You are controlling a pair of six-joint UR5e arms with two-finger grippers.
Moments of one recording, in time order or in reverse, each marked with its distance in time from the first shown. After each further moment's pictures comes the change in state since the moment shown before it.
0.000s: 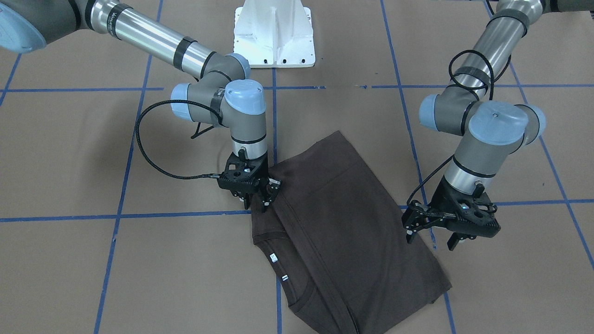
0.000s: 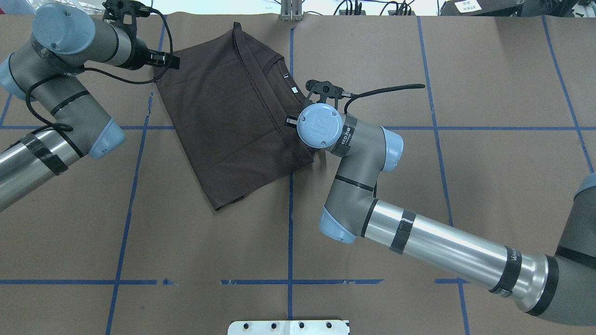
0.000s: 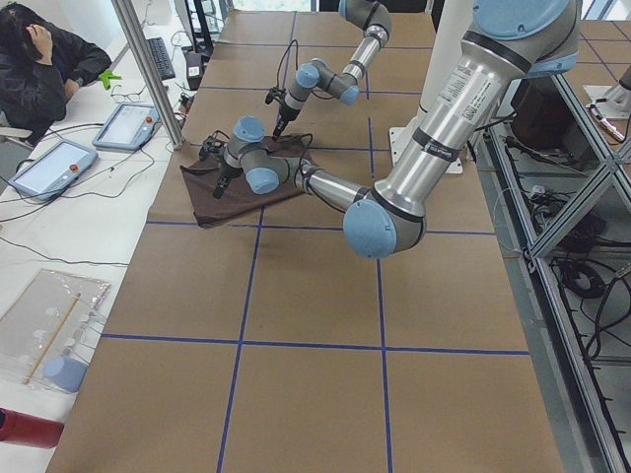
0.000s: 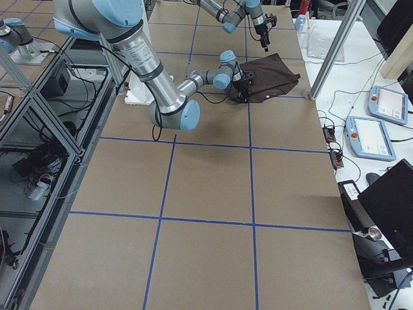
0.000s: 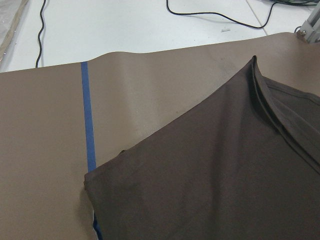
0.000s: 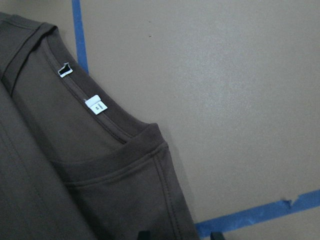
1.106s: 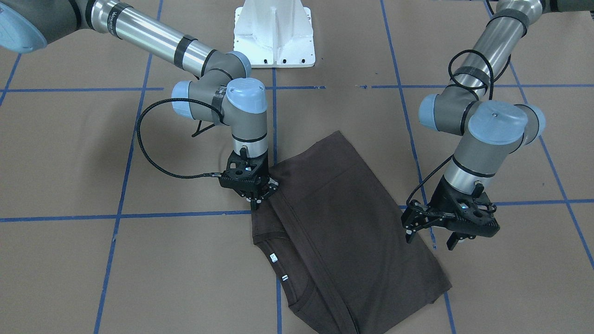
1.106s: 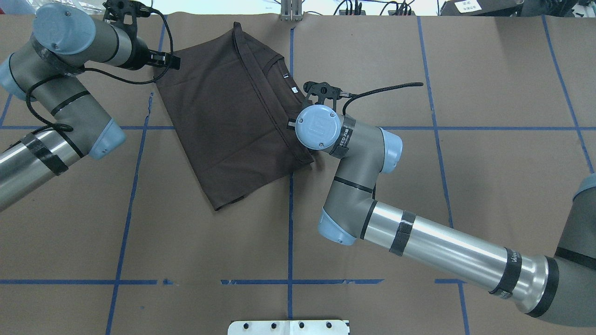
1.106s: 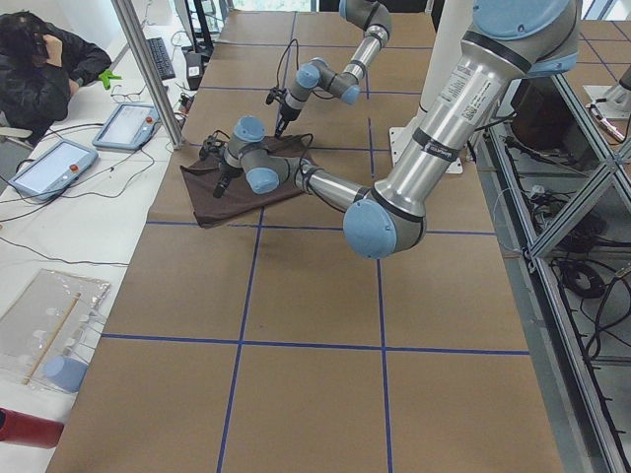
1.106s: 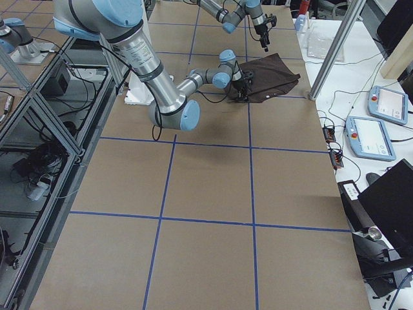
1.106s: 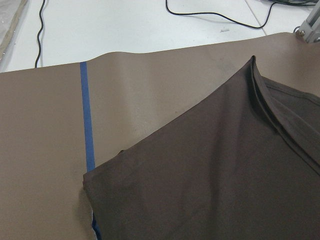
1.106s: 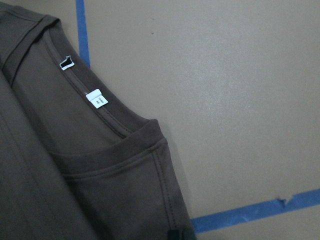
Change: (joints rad) left arm 0.001 0.000 -0.001 0.000 0.000 0.000; right arm -0.002 0.000 0.013 -0.032 -0.001 -0.058
